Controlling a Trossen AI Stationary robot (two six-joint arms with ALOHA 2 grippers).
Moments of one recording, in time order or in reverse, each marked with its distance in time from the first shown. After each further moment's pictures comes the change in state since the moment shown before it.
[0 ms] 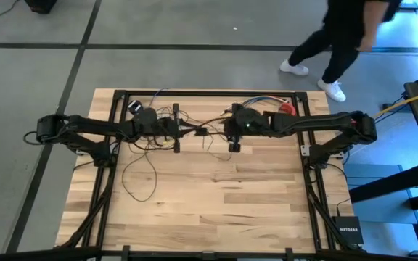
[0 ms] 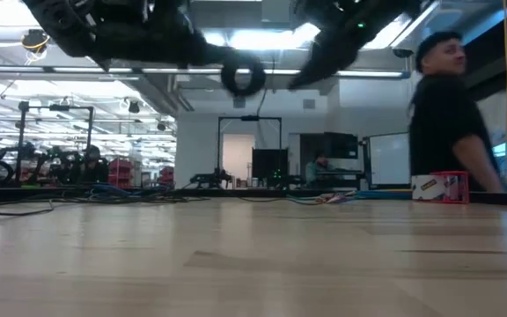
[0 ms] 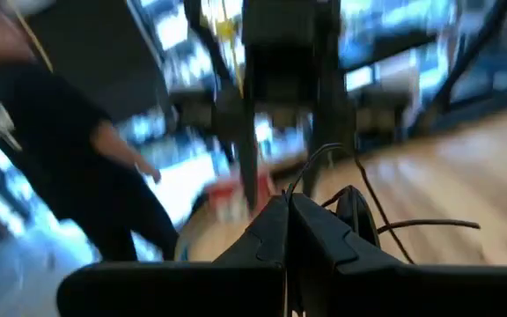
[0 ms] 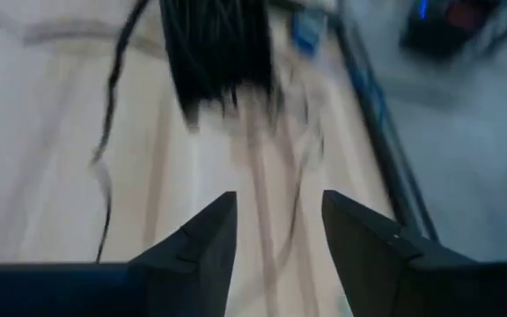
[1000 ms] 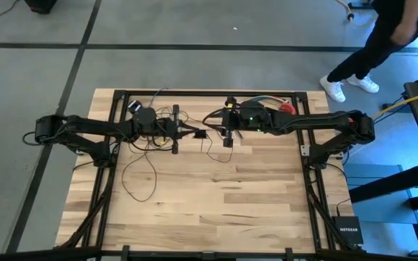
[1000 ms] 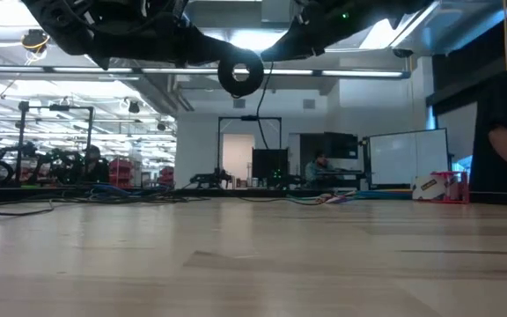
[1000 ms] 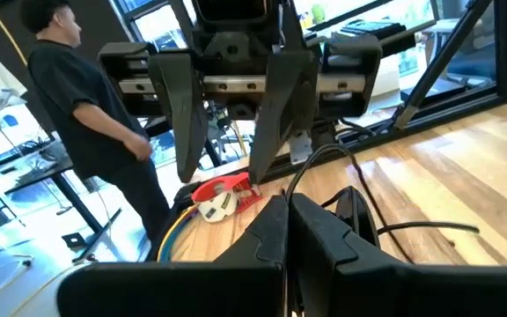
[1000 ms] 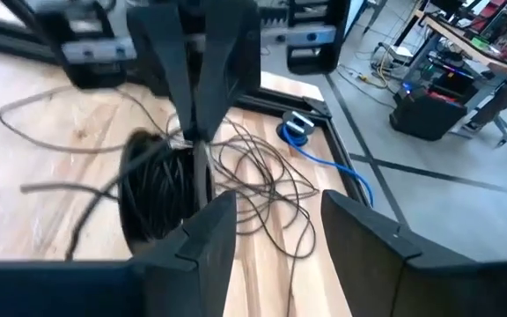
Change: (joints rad) left arm 0.001 -0.019 0.001 -0.038 0.050 -0.013; right arm -0.043 0.019 -0.013 0.308 -0.144 -0.028
